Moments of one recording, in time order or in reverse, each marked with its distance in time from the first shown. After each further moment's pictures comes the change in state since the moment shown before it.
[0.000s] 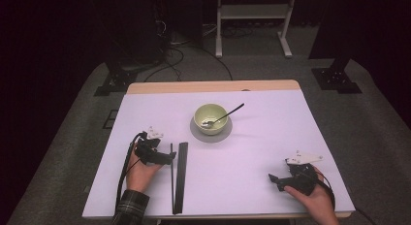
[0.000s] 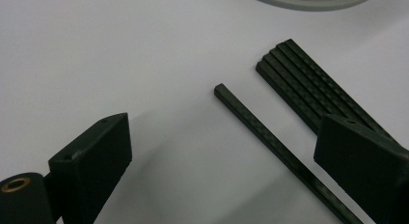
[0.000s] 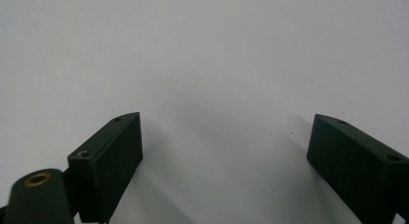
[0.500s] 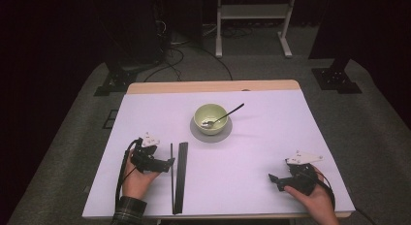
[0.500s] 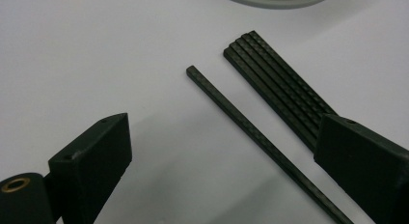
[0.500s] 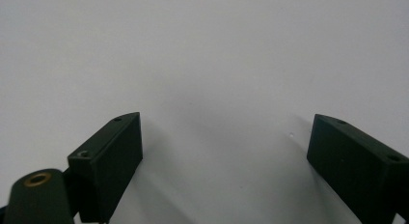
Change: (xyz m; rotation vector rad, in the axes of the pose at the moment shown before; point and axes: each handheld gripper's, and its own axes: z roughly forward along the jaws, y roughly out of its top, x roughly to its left) left arm -0.015 -0.013 -0.025 -0.037 -0.023 -0.008; right arm 0.000 0.000 0.000 0.000 0.000 0.001
